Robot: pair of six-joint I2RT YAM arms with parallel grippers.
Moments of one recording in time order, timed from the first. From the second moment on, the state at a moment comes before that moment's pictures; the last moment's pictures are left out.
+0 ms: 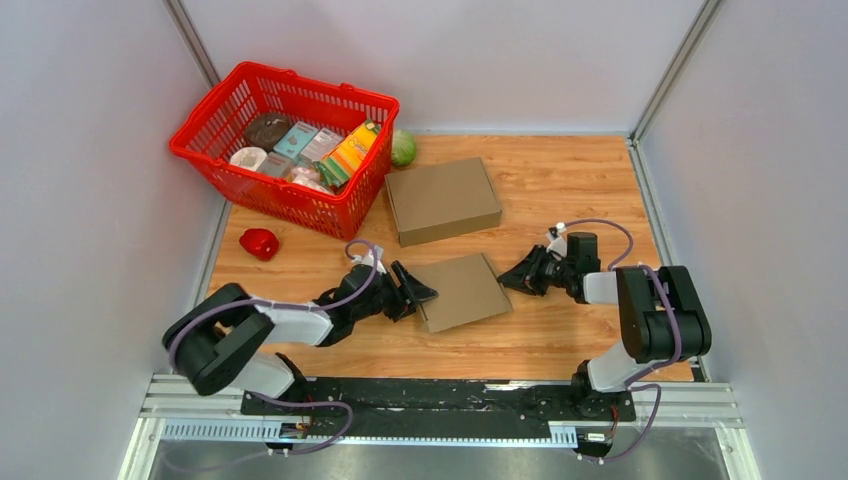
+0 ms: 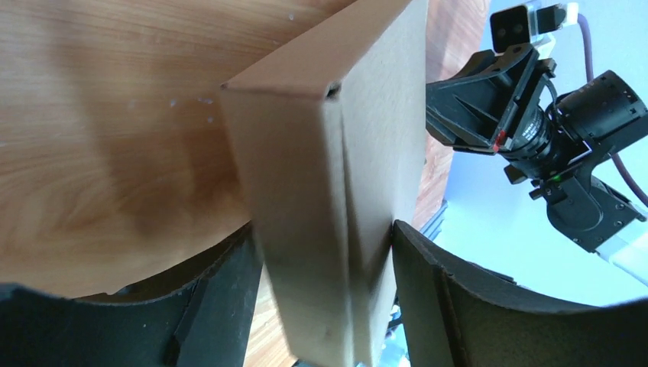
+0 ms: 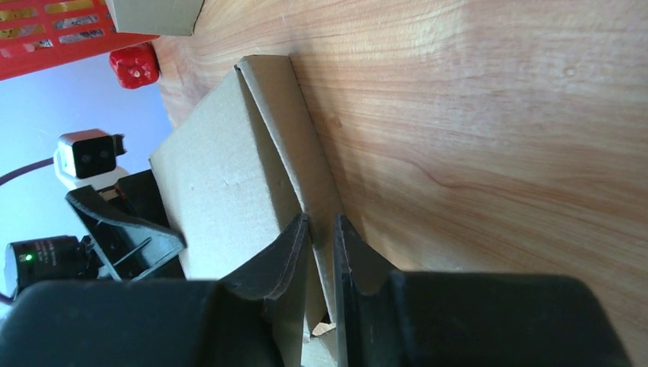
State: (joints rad) left arm -0.77 1.35 0.30 0.57 0.13 -1.25; right arm 0.04 1.57 0.45 0.30 -0.78 0.75
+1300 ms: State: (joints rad) left arm -0.54 0.42 0.10 0.02 0.50 -1.68; right arm 1.64 1.27 0.77 -0.14 0.86 -0.32
